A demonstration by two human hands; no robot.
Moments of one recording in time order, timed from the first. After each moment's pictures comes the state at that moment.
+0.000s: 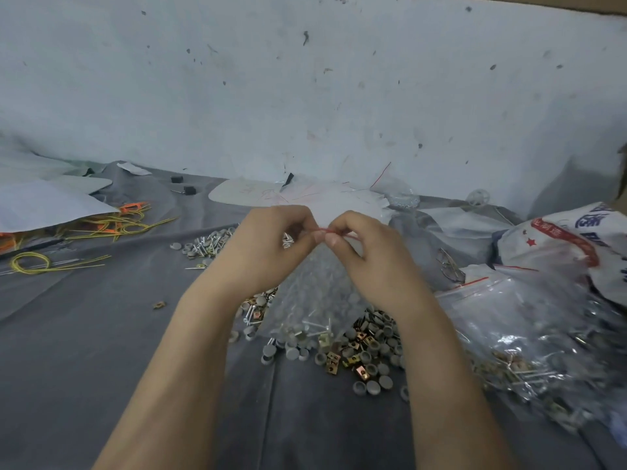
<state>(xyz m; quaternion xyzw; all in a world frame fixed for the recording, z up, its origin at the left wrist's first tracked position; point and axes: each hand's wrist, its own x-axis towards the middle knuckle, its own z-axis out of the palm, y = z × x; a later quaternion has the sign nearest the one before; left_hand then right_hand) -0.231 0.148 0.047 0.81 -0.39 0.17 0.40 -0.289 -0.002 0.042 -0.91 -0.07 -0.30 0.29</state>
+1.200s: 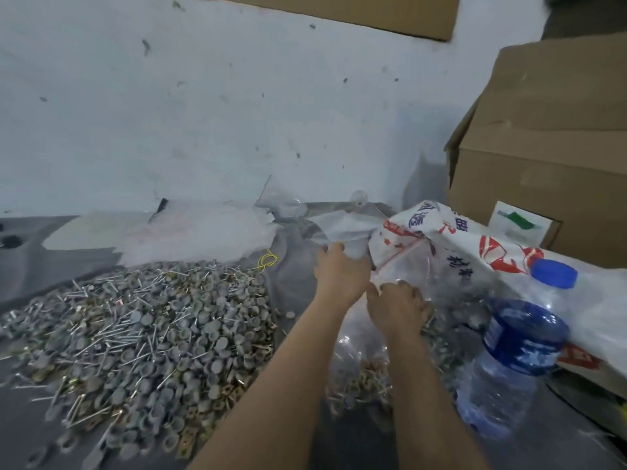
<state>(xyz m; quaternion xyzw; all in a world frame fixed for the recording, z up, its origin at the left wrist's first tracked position) -0.262 -0.150 0.021 0.79 -0.28 -0.12 0.53 -0.320 -0.222 -0.024 -0.84 0.49 -0.14 0.17</state>
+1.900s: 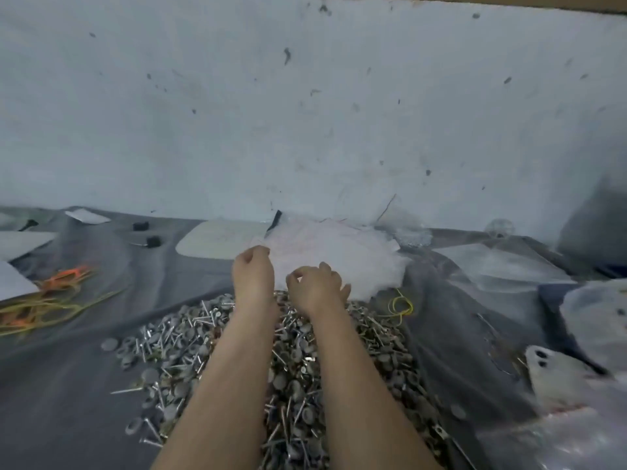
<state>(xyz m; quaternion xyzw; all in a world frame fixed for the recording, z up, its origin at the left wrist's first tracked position) -0.015 0.035 0.021 0.58 0.08 0.00 0.81 -0.010 -0.048 -0.014 -0.95 0.18 -0.08 0.24</state>
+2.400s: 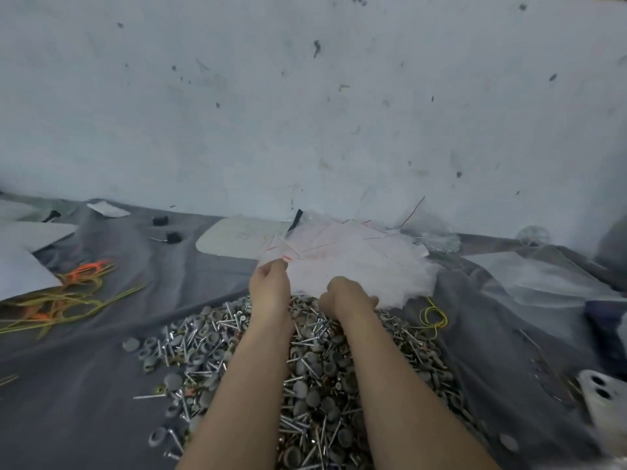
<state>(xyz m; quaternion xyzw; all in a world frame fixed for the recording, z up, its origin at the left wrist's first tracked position) 0.008 0.053 0.000 0.58 0.09 -0.03 0.81 0.031 -0.057 -0.030 -0.95 0.25 0.02 0.18</state>
